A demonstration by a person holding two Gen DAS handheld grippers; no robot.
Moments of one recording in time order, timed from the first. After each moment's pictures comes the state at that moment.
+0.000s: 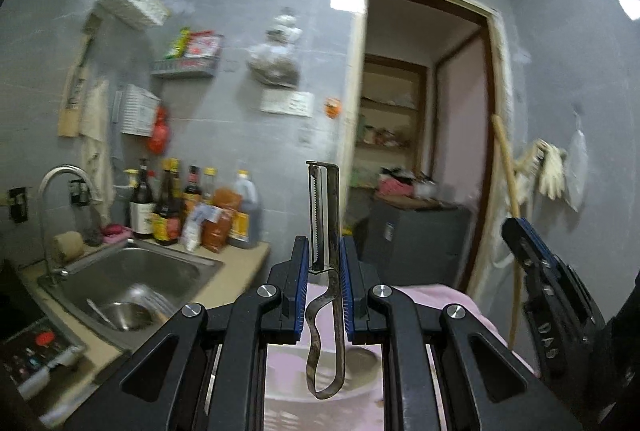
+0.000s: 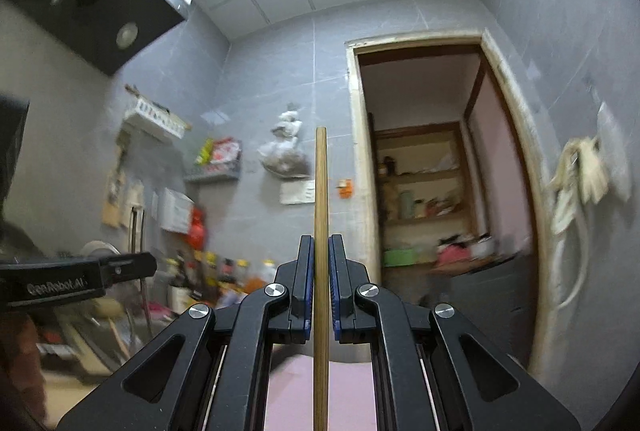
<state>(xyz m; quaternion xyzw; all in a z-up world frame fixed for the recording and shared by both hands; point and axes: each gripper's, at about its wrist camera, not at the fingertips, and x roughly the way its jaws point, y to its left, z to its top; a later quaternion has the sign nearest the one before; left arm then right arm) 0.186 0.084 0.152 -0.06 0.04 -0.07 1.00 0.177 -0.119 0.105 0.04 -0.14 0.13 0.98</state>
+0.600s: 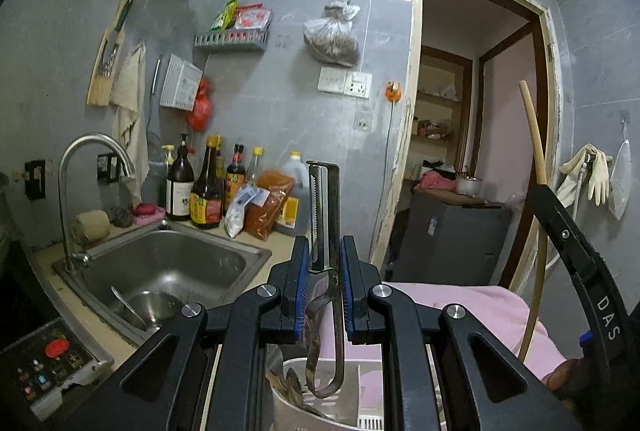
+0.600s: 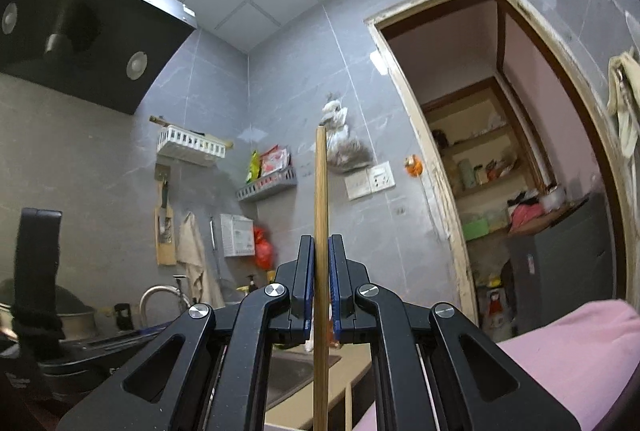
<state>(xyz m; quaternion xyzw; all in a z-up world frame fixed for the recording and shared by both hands) 0.242 0.150 0.115 -0.08 0.08 -0.02 0.99 0.230 -0.054 0.097 0.13 -0.12 0.23 0.96</state>
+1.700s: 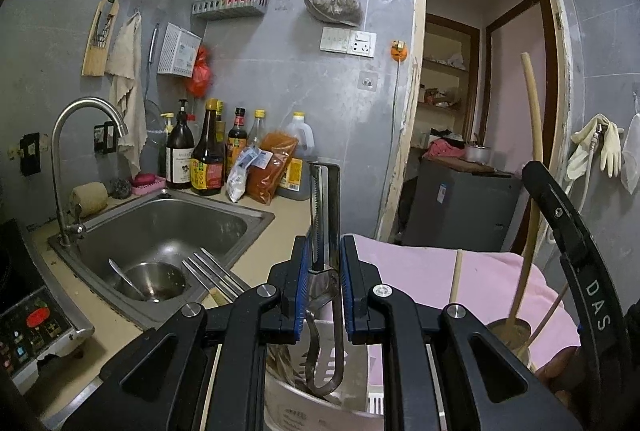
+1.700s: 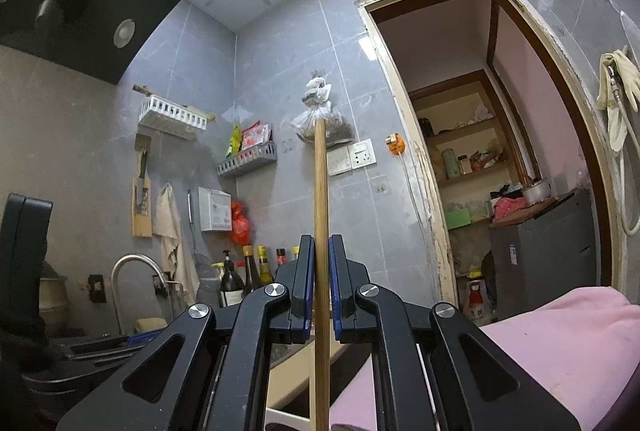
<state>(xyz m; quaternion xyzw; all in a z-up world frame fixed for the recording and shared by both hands) 0.265 0.139 0.078 -0.07 0.13 -0.01 0.99 0.251 -0.043 0.066 0.10 -0.10 0.20 0.97</state>
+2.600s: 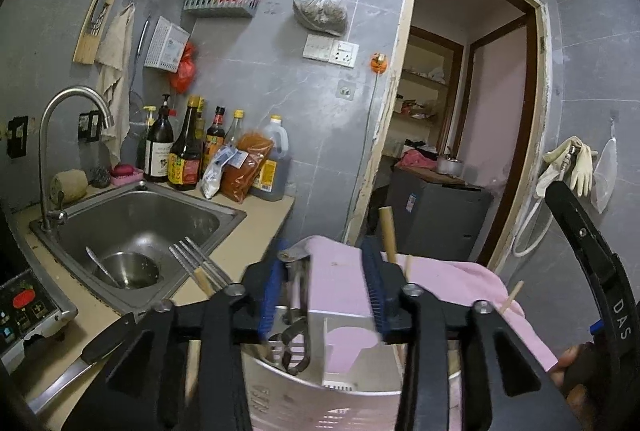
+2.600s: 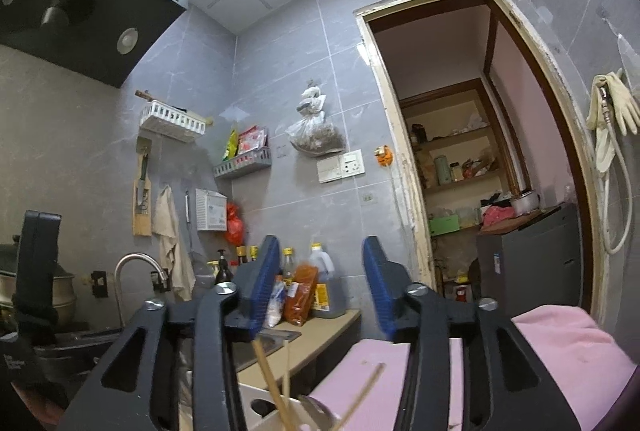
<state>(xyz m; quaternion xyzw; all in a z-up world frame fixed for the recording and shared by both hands) 0.236 0.134 0.095 -0.10 0.12 -0.06 0.99 0.213 -0.085 0.084 0.09 -0.10 0.19 0.97</state>
